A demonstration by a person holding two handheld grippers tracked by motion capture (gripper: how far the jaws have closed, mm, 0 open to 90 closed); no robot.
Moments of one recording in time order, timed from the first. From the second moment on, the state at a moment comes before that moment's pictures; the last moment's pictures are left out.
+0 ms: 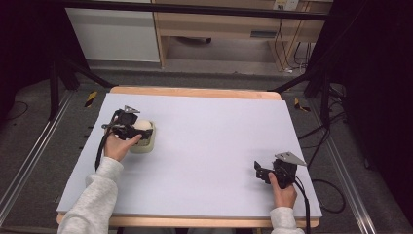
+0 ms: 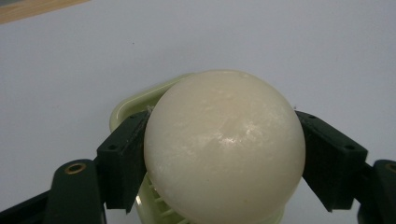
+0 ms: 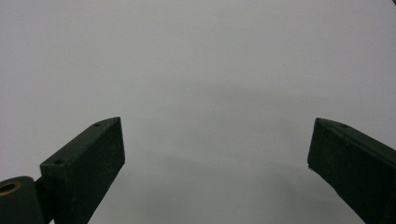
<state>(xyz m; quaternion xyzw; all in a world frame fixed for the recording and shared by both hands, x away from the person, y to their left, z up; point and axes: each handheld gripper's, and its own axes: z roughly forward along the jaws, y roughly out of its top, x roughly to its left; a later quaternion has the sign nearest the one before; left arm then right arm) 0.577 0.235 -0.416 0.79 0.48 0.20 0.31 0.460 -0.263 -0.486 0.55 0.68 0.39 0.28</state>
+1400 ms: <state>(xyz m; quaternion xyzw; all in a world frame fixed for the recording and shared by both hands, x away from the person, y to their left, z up) 0.584 0.243 -0.445 0.80 0.50 0.18 0.30 0.460 -0.263 -0.487 0.55 0.68 0.39 0.28</state>
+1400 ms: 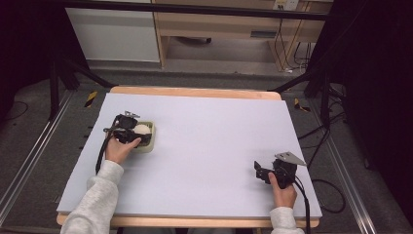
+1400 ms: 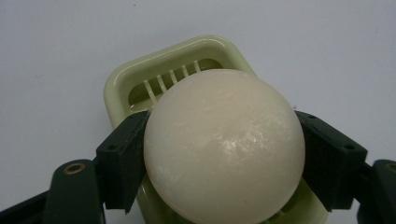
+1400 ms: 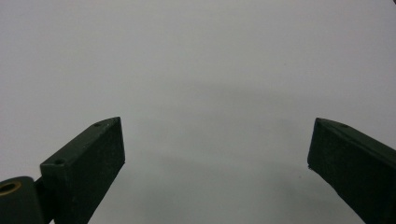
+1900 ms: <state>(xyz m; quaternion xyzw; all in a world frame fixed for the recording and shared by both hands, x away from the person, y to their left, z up) 0.580 0.245 -0.438 0.79 0.50 0.19 0.32 0.460 -0.263 -0.486 0.55 0.68 0.39 0.28</state>
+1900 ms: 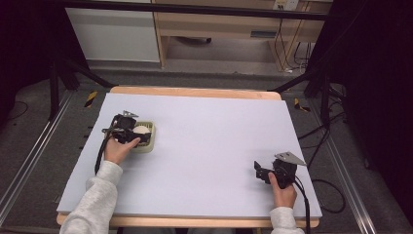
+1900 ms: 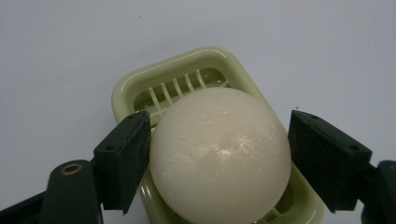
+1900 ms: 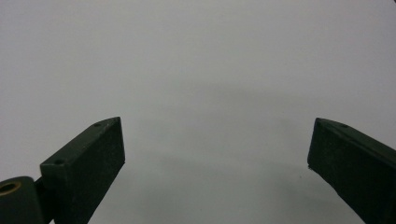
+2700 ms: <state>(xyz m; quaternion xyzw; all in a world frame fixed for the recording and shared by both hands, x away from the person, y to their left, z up) 0.522 0.251 -0.425 0.78 0.46 0.20 0.37 0.460 -0.262 -0.486 0.55 0.68 0.38 0.28</state>
